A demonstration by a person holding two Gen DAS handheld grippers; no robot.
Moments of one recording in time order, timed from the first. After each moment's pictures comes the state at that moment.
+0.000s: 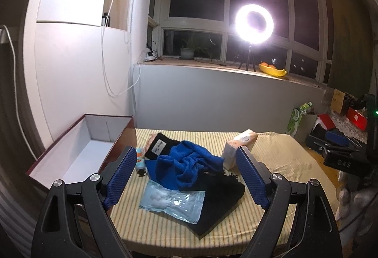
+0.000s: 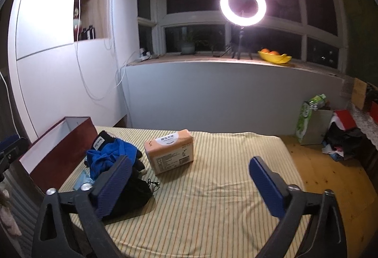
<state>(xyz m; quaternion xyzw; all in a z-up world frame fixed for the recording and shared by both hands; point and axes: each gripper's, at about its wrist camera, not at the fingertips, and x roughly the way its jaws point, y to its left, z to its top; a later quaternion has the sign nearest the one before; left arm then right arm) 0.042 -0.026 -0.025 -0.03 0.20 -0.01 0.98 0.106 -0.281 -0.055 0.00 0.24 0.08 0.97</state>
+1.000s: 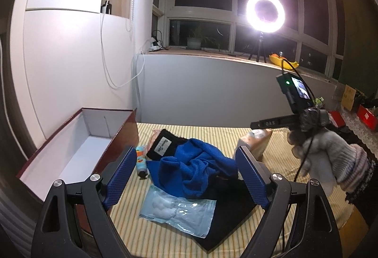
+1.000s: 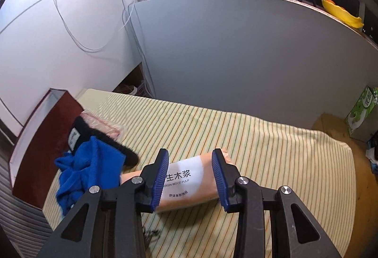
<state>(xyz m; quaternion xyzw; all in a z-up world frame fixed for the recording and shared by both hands) 0.086 -0.024 -0.041 -0.03 0.23 0.00 0.97 0.337 -0.226 -0.119 -0.02 0.43 0.18 0.88</state>
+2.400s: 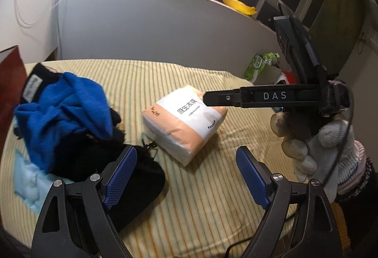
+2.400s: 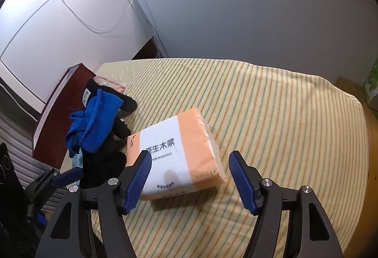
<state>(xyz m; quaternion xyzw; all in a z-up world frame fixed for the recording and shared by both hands) 0.173 -0.144 -0.117 -0.10 0.40 -0.18 0.89 0.306 -0.306 -0.147 0.02 0.50 0.25 0.83</state>
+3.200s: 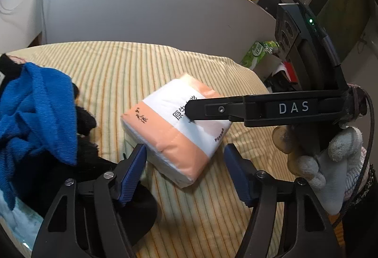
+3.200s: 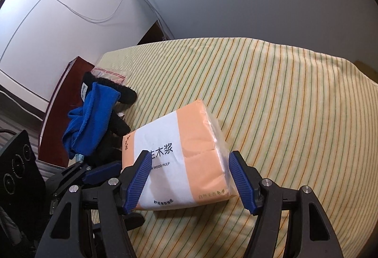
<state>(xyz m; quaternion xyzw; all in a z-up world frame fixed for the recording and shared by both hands) 0.209 -0.148 -0.140 -0.11 0.45 -0.21 0.86 0.331 -0.298 -0.177 0.05 0.56 0.28 0.78</state>
